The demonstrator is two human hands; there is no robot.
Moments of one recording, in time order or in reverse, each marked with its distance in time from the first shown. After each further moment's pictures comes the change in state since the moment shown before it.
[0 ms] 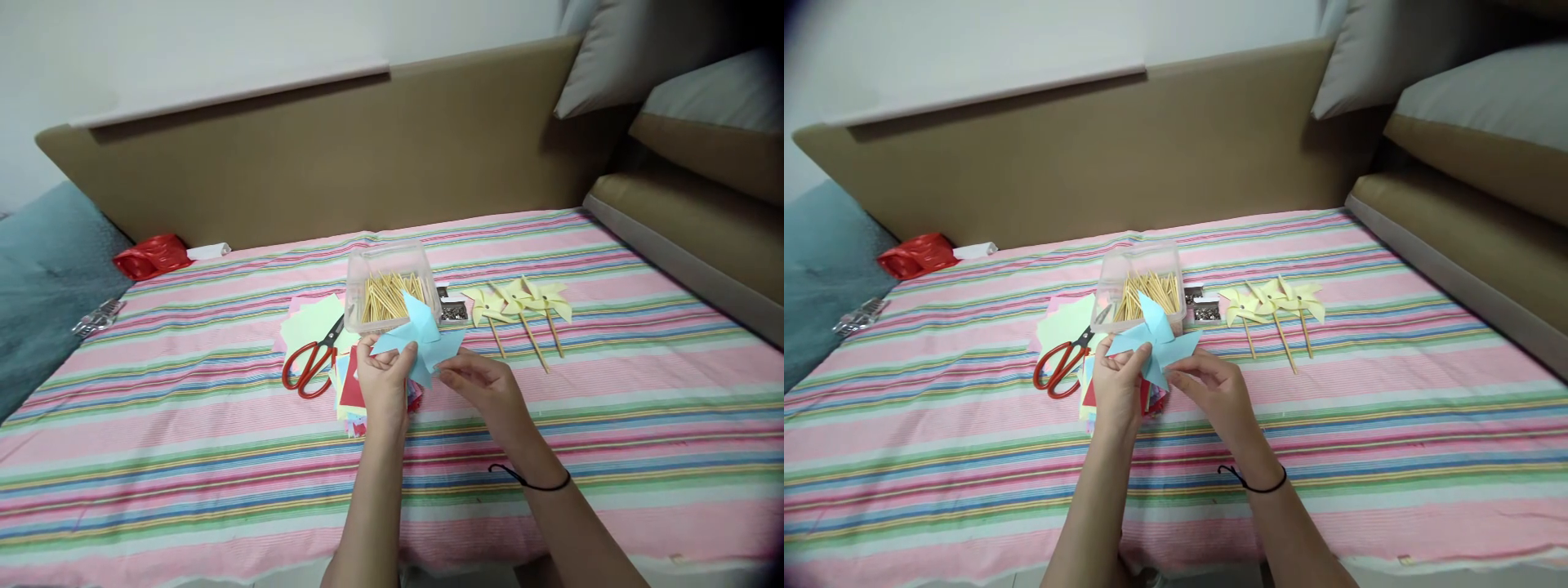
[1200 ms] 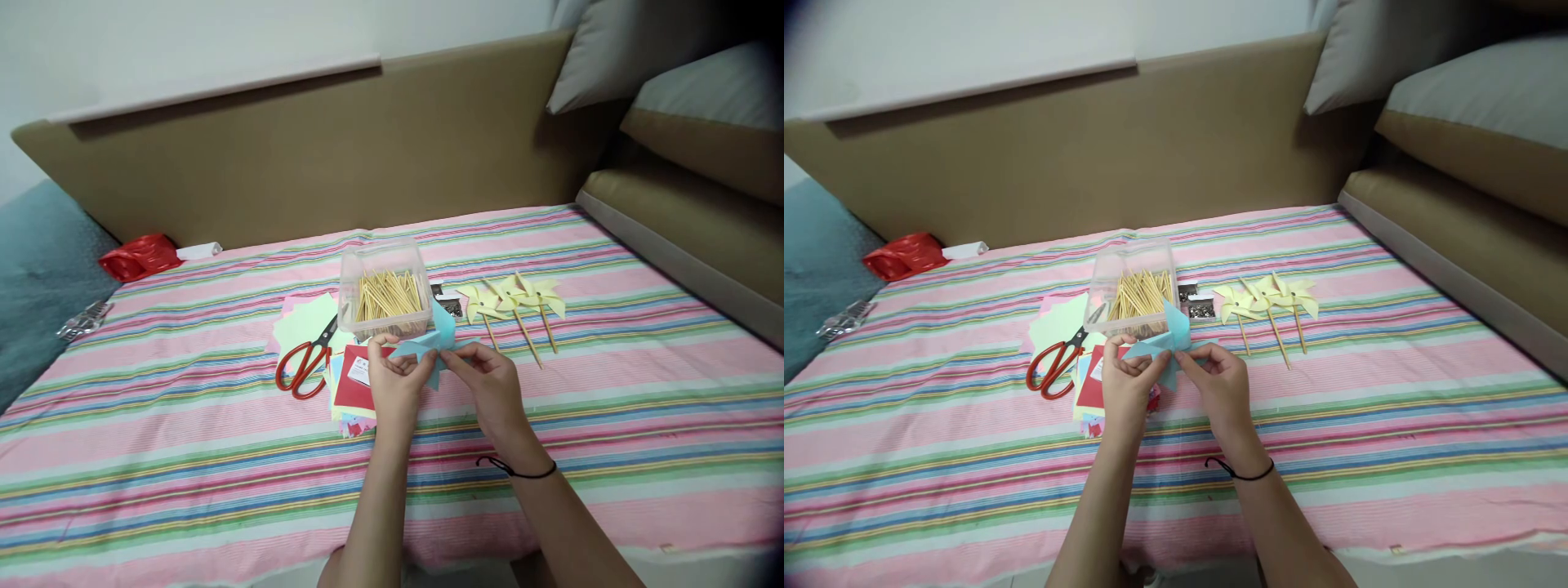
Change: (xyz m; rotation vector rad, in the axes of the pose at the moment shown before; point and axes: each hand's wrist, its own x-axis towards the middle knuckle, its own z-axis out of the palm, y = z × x) left_hand -0.013 -0.007 0.008 0.184 -0.140 -0.009; right_hand 0.005 0.007 0.002 0.036 0.367 0.108
